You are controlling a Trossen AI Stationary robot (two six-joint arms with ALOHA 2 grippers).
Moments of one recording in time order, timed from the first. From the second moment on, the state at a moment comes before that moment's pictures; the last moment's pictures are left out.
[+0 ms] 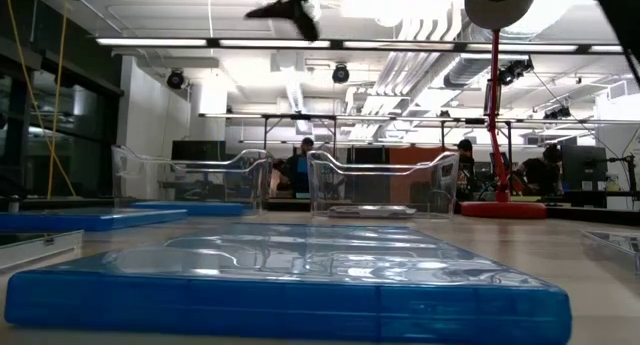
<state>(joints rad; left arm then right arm) 0.48 0.18 0.83 -0.59 0.12 -0.19 -0.23 1.97 2.00 -0.35 -0.23 0.54</state>
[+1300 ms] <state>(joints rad) 0.48 0.18 0.83 -0.58 0.31 -0.28 0.38 1.74 1.91 -1.11 0.40 0.90</state>
